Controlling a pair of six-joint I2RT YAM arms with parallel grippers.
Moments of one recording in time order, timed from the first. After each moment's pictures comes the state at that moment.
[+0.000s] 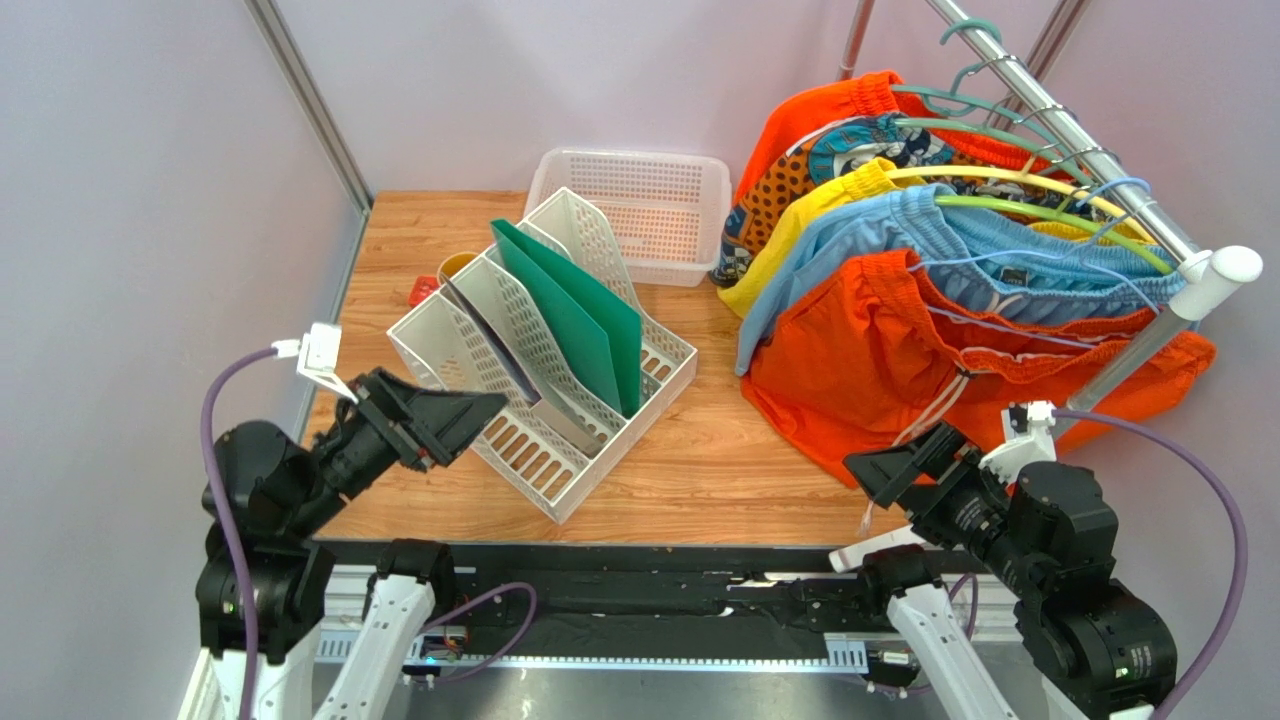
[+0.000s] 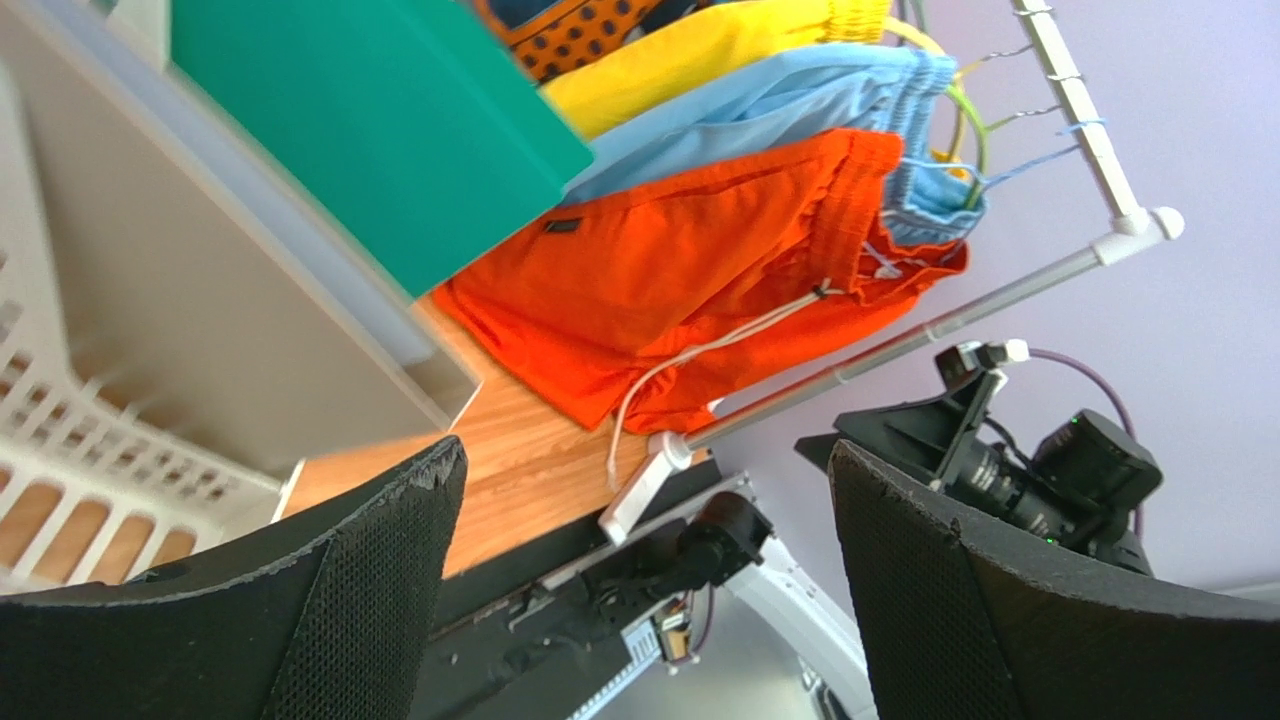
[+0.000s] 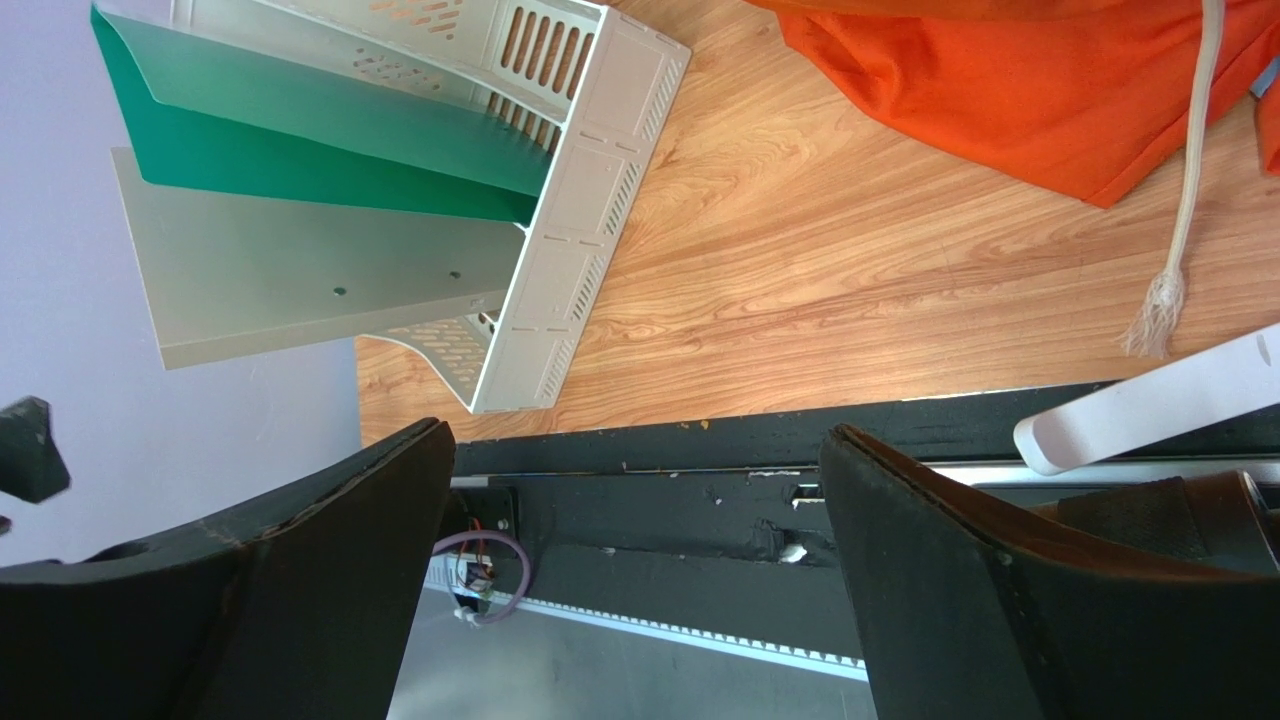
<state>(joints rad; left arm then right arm) -0.10 0.41 1.14 -0.77 0.57 -0.86 0.21 0.35 1.17 -1.31 -0.15 0.81</state>
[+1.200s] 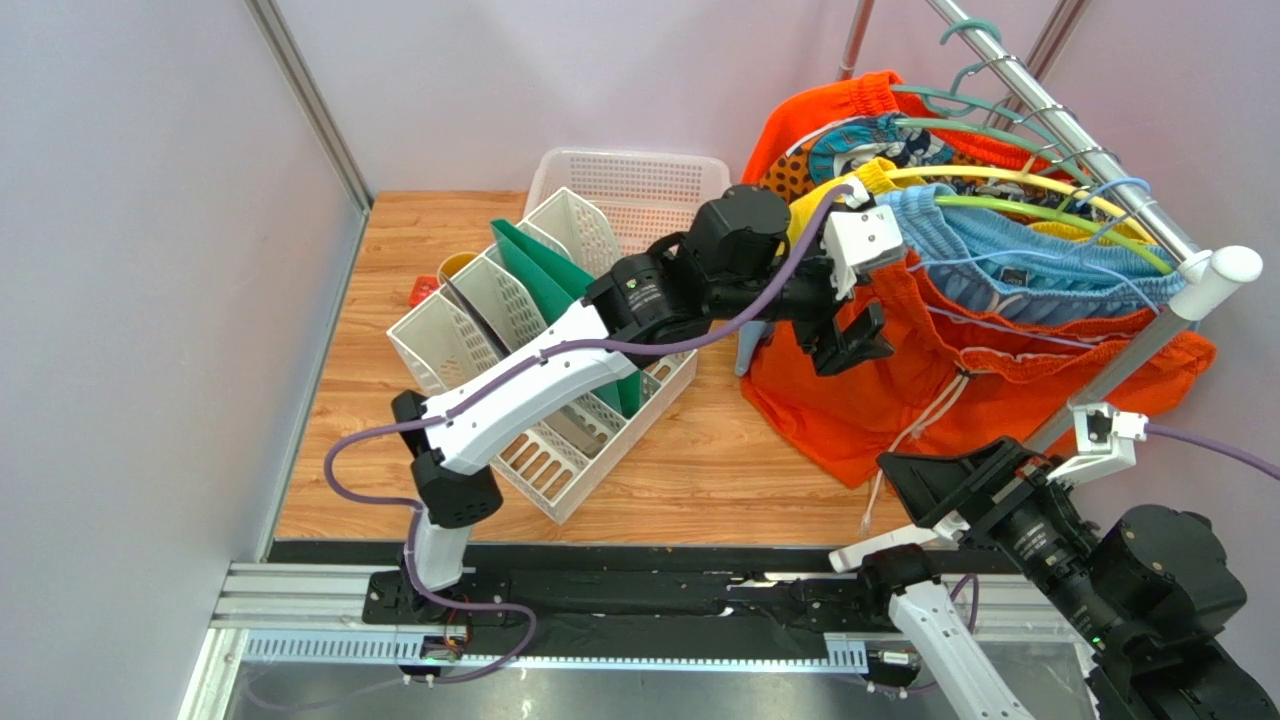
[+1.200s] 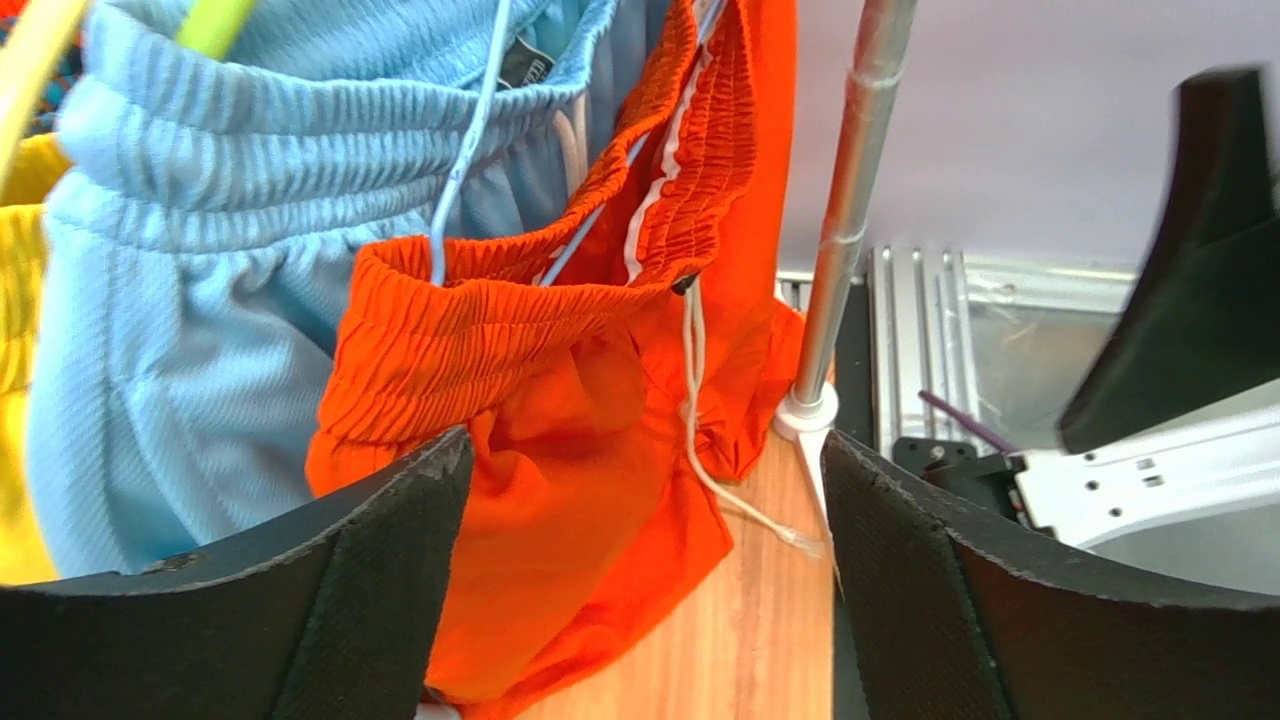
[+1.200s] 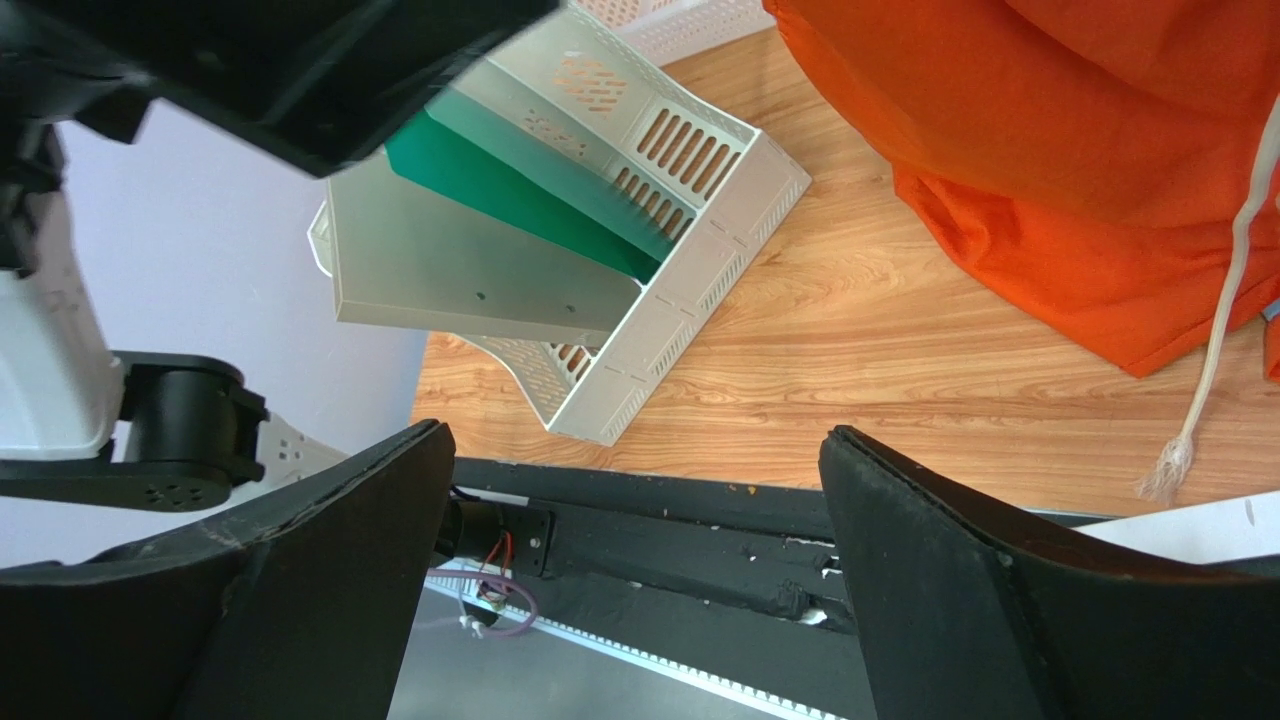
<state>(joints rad) -1.13 1.94 2.36 -0.59 0.31 0.11 0.24 0.44 1.48 -1.31 -0.17 0.70</state>
